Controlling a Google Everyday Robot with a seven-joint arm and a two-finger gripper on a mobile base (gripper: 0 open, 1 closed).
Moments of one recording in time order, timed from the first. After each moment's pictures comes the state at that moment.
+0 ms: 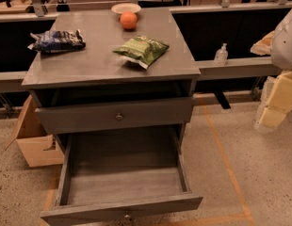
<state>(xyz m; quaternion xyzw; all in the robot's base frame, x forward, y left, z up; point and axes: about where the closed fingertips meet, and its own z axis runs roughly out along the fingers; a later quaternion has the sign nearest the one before) 0.438 -0.217 0.976 -0.60 0.78 -0.03 0.16</state>
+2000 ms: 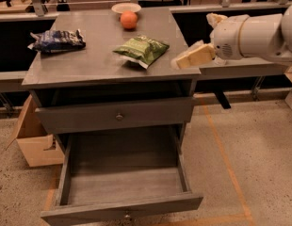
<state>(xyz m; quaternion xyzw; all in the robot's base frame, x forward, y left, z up) 0.640 -0.129 0.977 -0.43 0.70 0.12 0.56</state>
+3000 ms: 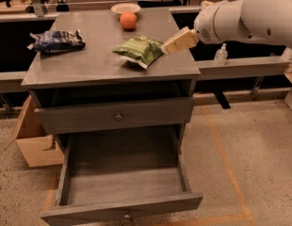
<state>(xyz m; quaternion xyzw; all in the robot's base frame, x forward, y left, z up) 0.711 -0.114 0.983 -0.40 0.73 0.03 0.55</state>
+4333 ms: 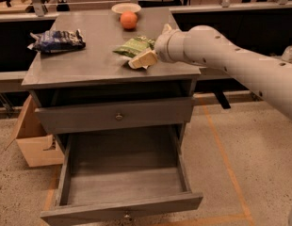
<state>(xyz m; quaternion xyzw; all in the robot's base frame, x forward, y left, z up) 0.772 -0.019 0.897 -0.40 0.71 0.06 0.57</state>
